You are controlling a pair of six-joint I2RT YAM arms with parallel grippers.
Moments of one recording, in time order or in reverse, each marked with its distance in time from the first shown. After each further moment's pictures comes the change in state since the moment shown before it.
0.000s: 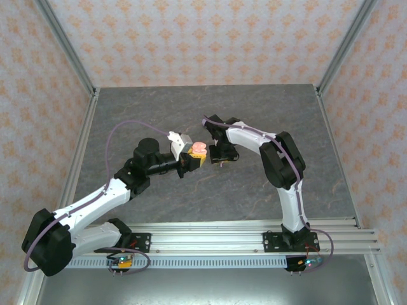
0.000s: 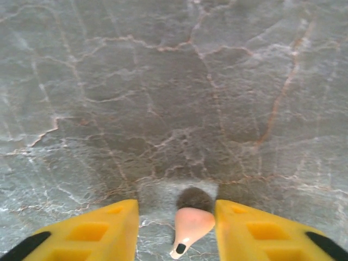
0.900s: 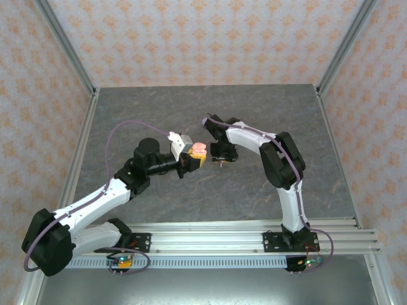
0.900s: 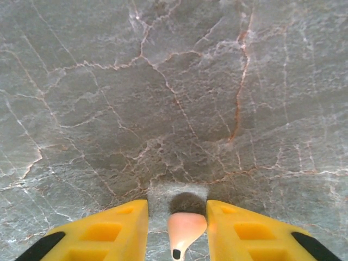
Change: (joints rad) left arm 0.000 0.000 0.000 -0.014 0.000 0.000; right arm 0.000 0.000 0.000 0.005 0.031 0.190
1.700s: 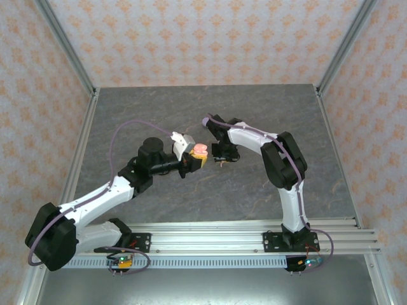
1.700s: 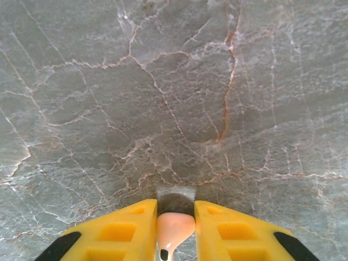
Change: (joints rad) left arm 0.000 0.058 0.002 0.000 -0.014 -0.014; right arm -0.011 -0.019 -0.037 0.031 -0.004 -0.032
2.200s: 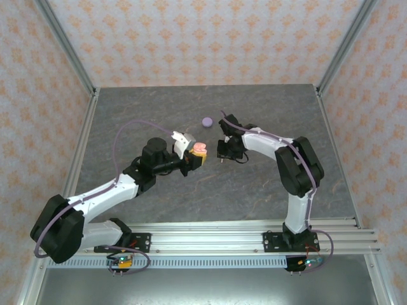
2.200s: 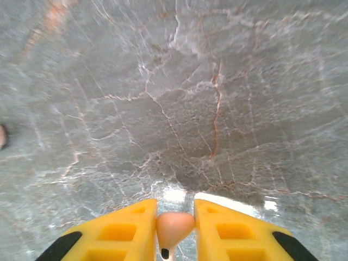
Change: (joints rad) left arm 0.006 0.077 -0.025 0.070 -0.072 -0.046; right arm -0.077 -0.189 -0.249 0.311 -0.117 0.004
